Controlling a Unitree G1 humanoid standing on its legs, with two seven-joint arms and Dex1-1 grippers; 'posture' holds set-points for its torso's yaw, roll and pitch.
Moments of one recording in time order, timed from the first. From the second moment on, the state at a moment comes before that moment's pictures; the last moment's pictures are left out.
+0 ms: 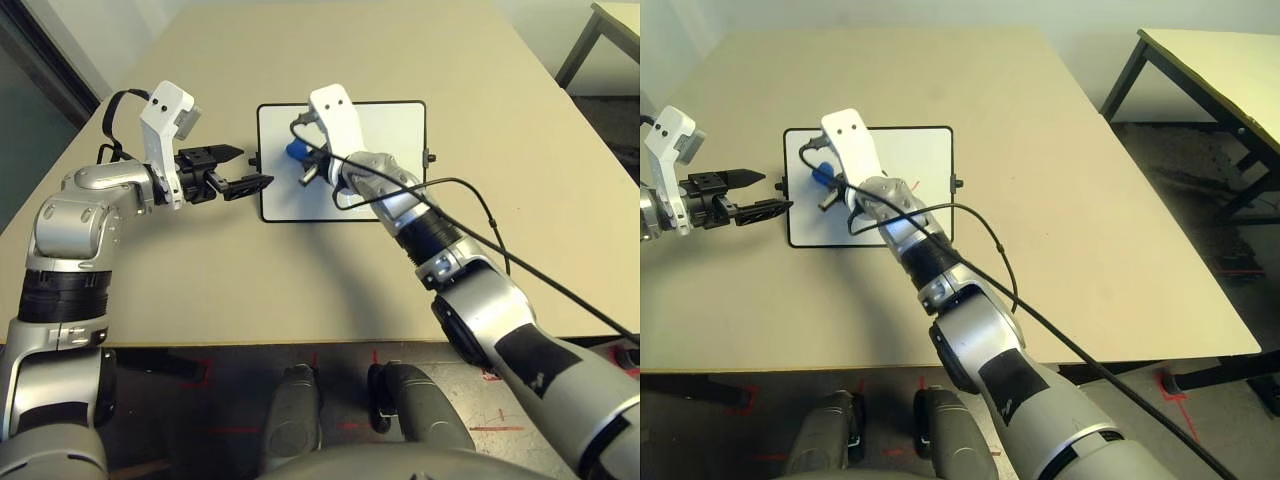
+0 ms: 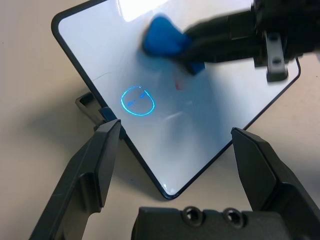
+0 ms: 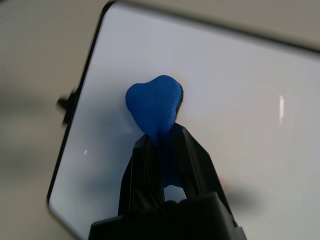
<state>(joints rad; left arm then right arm) -0.59 0.83 0.09 0.04 -0.39 0.73 -0.91 -1.16 0.09 0.21 0.74 -0.05 0.50 0.27</state>
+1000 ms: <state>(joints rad) -0.60 0.81 0.09 0.04 -0.40 0.74 -0.90 -1.12 0.11 0.30 0.79 -0.04 0.44 0.36</state>
